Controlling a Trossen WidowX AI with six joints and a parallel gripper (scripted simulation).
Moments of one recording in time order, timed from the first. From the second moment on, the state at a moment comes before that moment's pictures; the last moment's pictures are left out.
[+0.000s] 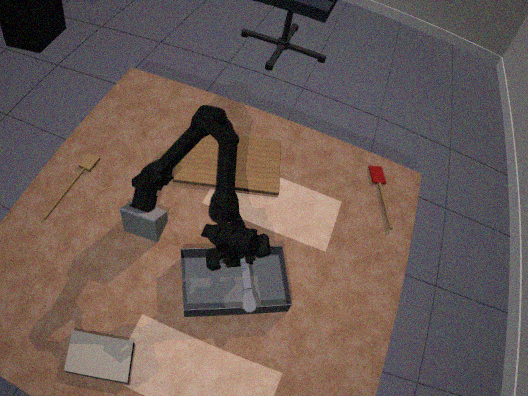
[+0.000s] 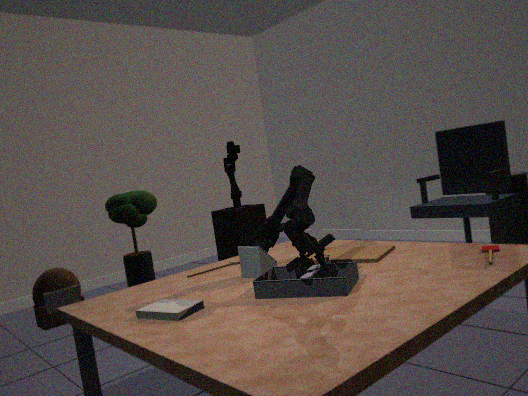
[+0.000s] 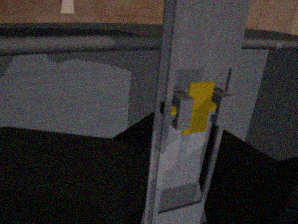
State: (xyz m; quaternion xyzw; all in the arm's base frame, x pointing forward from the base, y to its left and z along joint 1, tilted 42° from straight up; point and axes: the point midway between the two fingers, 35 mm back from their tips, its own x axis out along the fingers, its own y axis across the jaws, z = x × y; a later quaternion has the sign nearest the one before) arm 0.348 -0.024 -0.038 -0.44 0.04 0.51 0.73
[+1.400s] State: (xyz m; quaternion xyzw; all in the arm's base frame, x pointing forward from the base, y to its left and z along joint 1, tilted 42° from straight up) arm 0.346 -0.074 0.016 -0.43 0.06 0.53 0.73
